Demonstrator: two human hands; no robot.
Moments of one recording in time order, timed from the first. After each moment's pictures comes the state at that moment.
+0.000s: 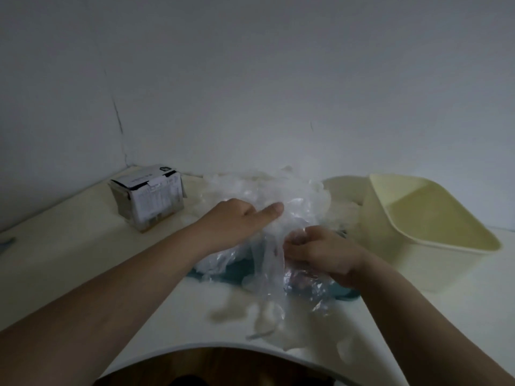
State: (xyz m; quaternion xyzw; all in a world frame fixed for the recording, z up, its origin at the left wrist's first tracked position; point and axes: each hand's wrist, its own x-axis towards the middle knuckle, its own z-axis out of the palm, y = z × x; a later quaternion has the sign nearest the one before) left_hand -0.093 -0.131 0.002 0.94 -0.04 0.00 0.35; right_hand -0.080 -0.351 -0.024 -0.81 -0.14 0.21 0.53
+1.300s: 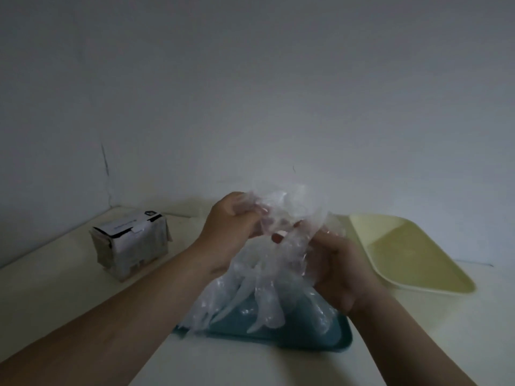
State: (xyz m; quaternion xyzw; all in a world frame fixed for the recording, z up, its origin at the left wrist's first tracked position) left_hand -0.066 -0.161 0.048 0.73 -0.03 0.12 0.67; right_hand -0.078 -0.364 0.022 -0.48 -0.13 0.19 0.85
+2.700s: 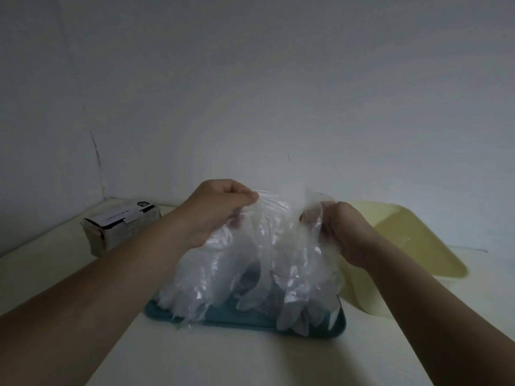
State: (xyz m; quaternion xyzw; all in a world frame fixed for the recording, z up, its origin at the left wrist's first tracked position) left_hand -0.058 -0.145 0.071 0.76 -0.01 0.04 0.65; right_hand -0.033 -0.389 0.041 -0.76 -0.06 0.01 0.64
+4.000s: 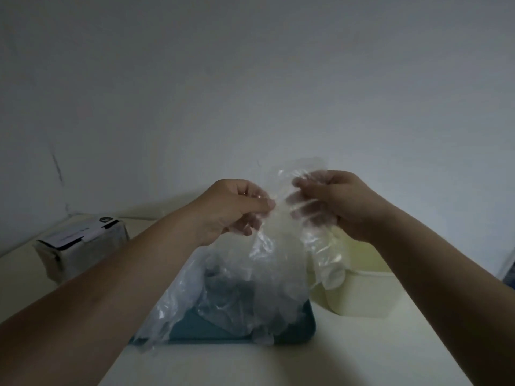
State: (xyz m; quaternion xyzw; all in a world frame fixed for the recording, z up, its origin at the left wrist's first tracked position) left_hand -0.039 -0.214 0.090 0.77 -0.08 -0.04 0.64; right_hand -0.047 -0.442 0.104 -0.74 -0.12 0.01 0.66
